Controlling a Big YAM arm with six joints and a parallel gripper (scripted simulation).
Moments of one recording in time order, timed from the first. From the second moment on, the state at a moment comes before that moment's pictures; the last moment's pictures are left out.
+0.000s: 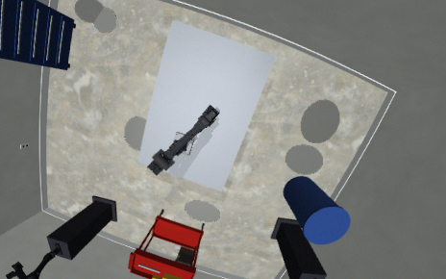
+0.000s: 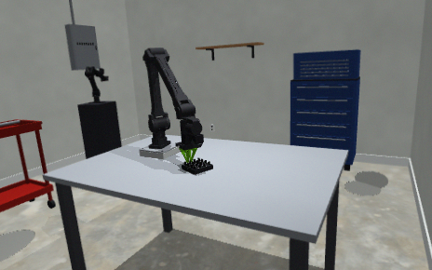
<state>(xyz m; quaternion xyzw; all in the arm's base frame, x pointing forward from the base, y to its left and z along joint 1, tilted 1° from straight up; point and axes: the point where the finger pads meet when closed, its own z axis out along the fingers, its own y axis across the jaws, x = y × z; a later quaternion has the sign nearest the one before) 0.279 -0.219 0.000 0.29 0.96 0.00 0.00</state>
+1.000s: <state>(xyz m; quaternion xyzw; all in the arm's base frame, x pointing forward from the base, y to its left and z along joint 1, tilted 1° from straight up) 0.278 -0.218 0.017 0.29 0.96 0.00 0.00</state>
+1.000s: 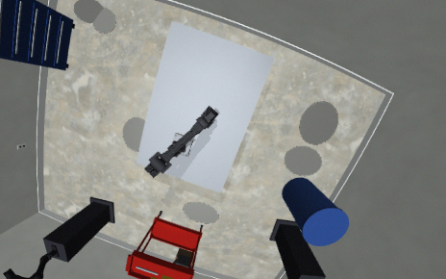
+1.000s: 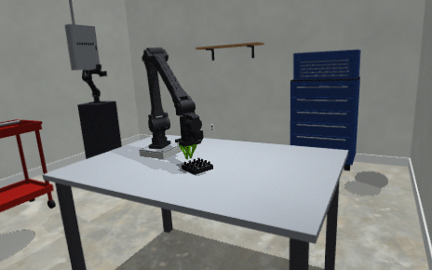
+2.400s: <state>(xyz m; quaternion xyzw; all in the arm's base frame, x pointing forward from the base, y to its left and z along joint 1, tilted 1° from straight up) 0.278 -0.218 0.040 0.15 0.99 -0.01 0.00</state>
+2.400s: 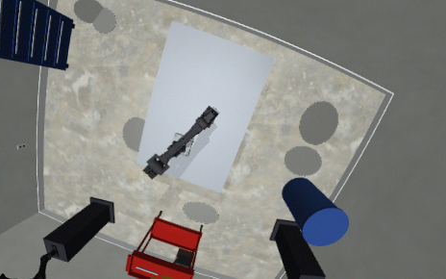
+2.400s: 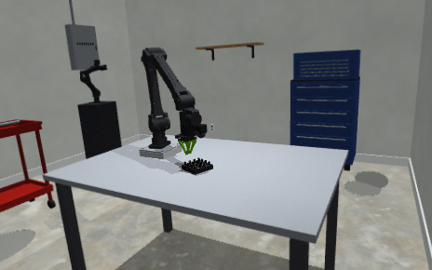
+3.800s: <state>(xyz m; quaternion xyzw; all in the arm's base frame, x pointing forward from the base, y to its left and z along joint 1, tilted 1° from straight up) 0.280 -0.216 0.051 -0.28 0.96 0.00 0.00</state>
